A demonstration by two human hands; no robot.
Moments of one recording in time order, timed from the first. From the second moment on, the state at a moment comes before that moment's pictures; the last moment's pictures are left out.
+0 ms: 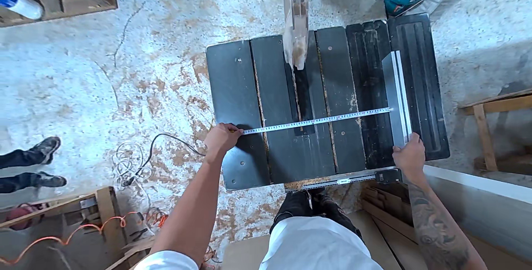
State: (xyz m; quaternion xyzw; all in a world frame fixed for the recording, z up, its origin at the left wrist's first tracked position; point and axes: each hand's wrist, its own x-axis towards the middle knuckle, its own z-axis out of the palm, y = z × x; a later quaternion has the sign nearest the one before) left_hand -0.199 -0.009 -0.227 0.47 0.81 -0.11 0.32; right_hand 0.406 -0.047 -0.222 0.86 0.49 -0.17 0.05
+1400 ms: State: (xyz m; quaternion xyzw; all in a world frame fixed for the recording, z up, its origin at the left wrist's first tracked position) left_hand -0.196 -0.015 -0.231 0.48 0.81 -0.06 0.33; right_hand 0.387 -0.040 -0.217 0.90 0.41 -0.15 0.04
